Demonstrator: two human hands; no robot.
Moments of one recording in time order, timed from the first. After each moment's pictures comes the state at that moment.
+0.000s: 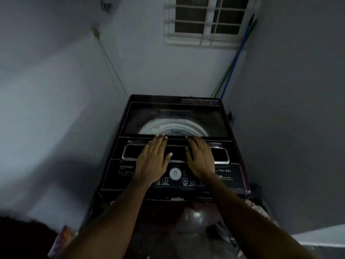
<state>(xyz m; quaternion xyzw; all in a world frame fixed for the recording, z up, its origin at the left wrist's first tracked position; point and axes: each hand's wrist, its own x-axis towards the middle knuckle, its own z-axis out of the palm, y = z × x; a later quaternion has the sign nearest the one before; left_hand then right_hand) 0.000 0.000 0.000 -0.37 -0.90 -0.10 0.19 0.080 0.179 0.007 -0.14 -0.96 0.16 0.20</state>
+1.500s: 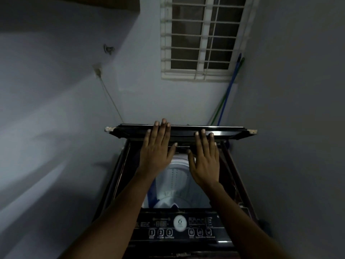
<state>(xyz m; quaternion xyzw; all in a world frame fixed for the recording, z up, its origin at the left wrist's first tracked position) -0.116 0.061 0.102 -0.36 -0.83 -0.14 0.40 0.005 0.201 0.095 -0.16 -0.91 0.07 0.38</state>
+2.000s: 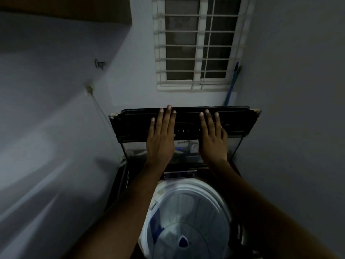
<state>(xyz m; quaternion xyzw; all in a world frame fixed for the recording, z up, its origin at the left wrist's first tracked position) -0.233 0.128 0.168 -0.33 -0.86 -0.10 0.39 -0.133 0.273 0.163 -0.21 -0.92 -0.01 0.34</state>
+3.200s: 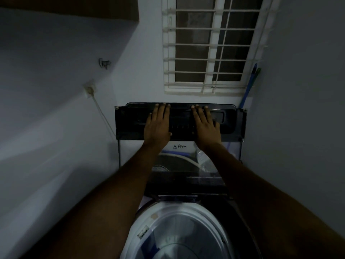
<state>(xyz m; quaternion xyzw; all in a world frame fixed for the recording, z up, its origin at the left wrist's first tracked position) -0.359 0.211 0.197 -0.32 -0.92 -0.12 0.20 -0.272 0.368 0.192 -0.15 -0.96 0.05 0.21</state>
